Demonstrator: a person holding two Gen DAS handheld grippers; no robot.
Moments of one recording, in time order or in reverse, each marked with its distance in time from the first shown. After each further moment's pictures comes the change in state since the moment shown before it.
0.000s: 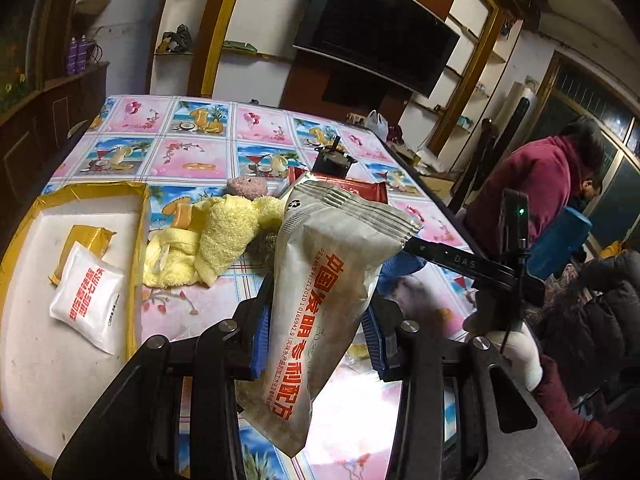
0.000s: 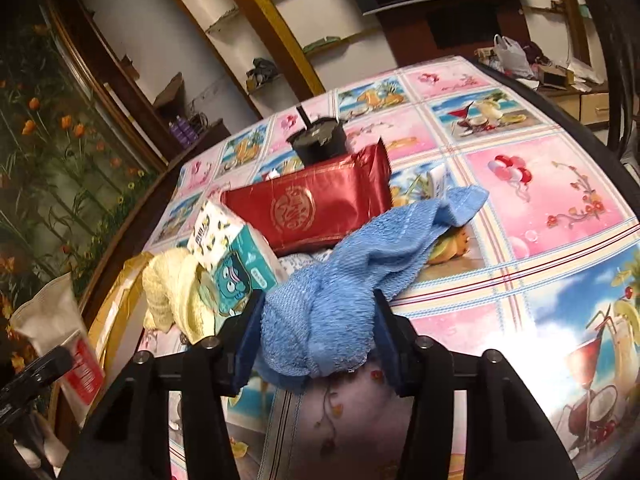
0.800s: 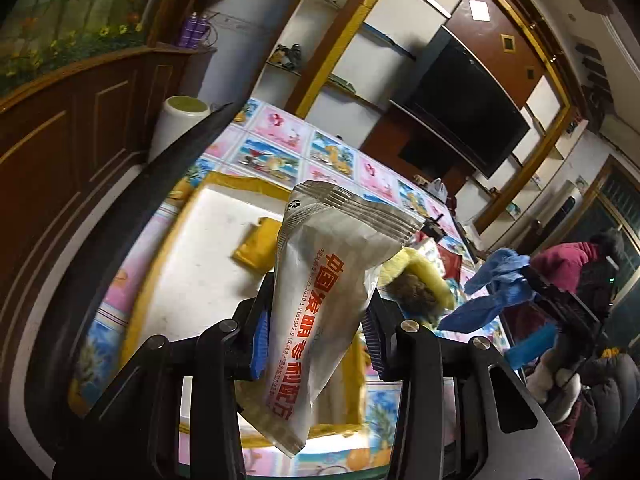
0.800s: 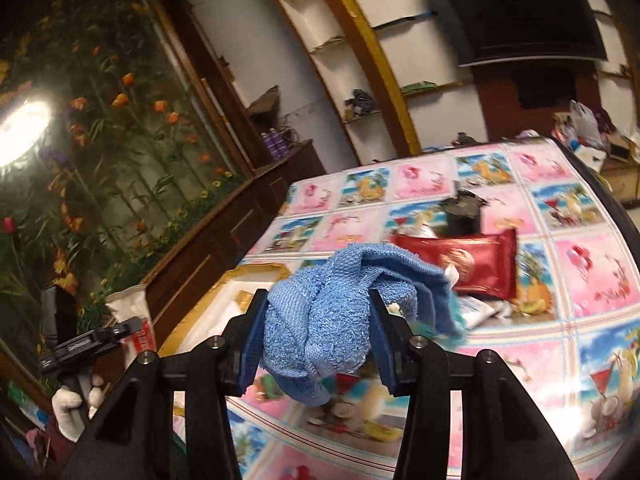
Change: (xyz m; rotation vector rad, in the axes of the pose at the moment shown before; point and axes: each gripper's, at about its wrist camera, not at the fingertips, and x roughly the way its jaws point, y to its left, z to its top) left arm -0.122 0.155 -0.026 -0.310 -0.133 0.142; right arm -0.063 0.126 0.008 -0.220 -0.088 0.229
